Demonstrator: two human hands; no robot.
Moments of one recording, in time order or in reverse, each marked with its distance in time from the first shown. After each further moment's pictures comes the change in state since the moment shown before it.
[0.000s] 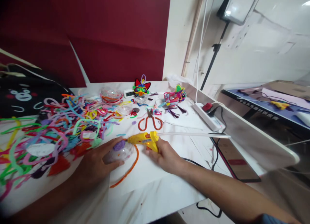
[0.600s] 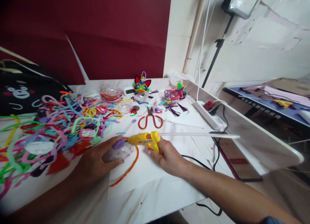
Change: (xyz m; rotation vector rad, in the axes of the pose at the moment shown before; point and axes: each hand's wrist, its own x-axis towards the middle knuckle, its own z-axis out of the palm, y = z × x) left_hand 0.000 0.000 0.000 0.016 0.009 0.020; right_hand -0.008 -0.004 -0.005 -0.074 -0.005 -0.018
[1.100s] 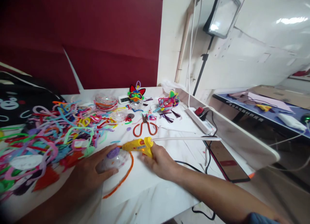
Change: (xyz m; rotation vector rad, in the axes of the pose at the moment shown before) left_hand 0.001 -0.005 0.001 0.027 -0.010 -0.020; right_hand 0.008 -0.004 0.003 -0.024 0.039 -0.038
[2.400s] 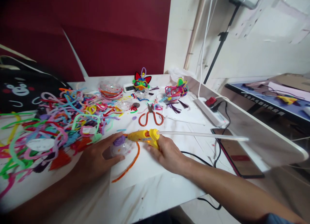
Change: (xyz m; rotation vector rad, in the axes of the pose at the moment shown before) left_hand 0.000 0.010 -0.004 -0.023 0.023 0.023; right_hand -0.005 0.001 -0.003 -0.136 -0.011 -0.025
